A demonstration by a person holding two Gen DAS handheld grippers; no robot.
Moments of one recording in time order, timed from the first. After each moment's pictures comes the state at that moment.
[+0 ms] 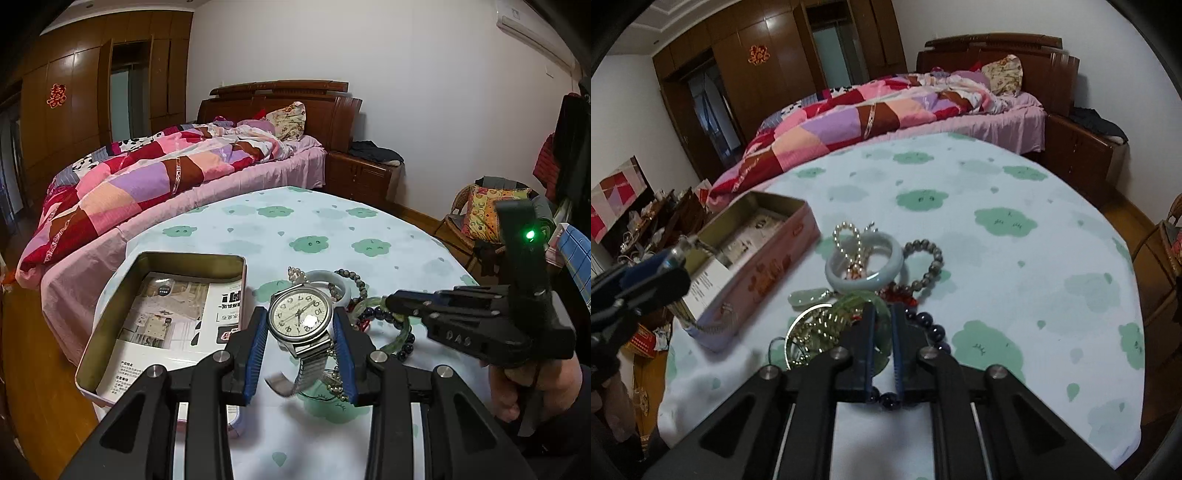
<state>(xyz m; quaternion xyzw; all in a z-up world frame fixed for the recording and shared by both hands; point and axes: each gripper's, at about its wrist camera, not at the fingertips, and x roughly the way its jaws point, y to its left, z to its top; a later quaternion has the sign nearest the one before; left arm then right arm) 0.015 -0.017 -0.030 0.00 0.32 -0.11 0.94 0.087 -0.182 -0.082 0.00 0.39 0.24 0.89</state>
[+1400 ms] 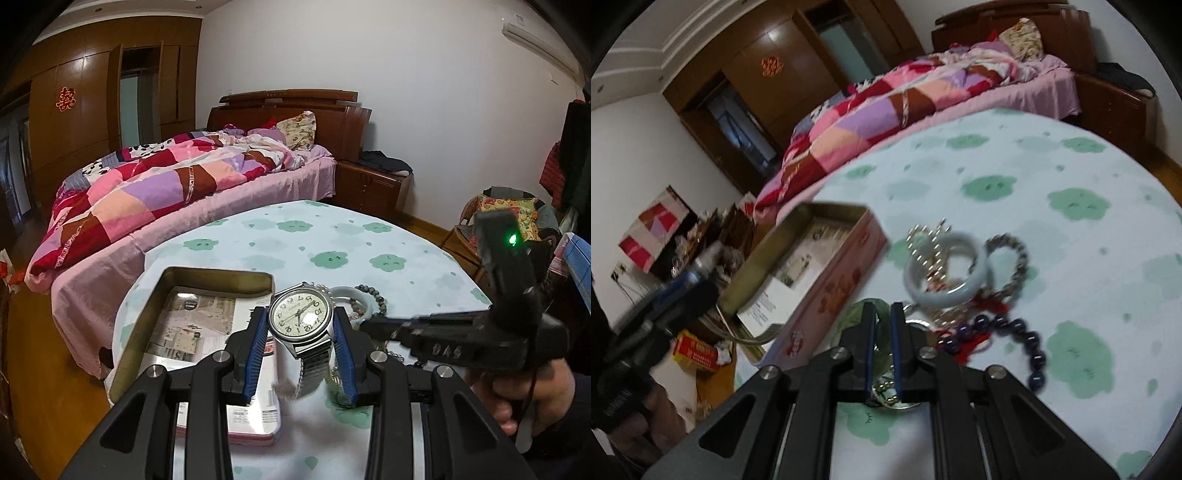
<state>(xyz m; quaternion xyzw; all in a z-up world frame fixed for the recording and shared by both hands) 0.018 0.011 -0.013 0.00 0.30 -0.09 0.95 0.109 -0.144 -0.088 0.09 0.43 0.32 0.84</state>
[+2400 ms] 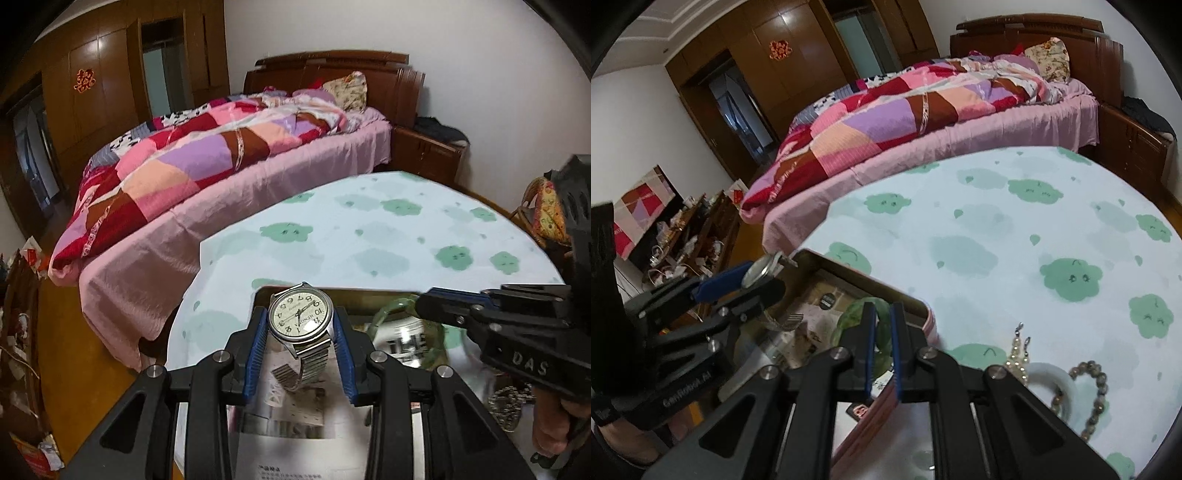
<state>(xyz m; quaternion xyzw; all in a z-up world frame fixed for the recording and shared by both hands) 0.137 0.098 -0.050 0.03 0.38 -0.01 0.93 0.177 -0.046 -0.078 0.03 0.42 0.31 0.85</state>
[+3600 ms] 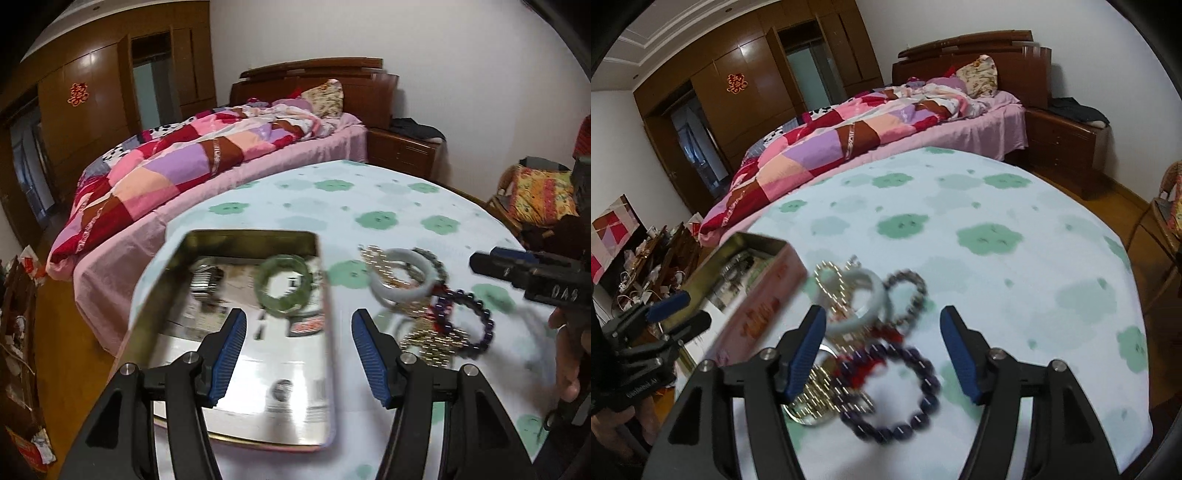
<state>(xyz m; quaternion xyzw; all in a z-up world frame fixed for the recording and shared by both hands) 0.047 0.011 -0.053 0.03 0.35 -0.04 0.93 0.107 -0.196 -0.079 0.05 0.38 0.21 0.90</state>
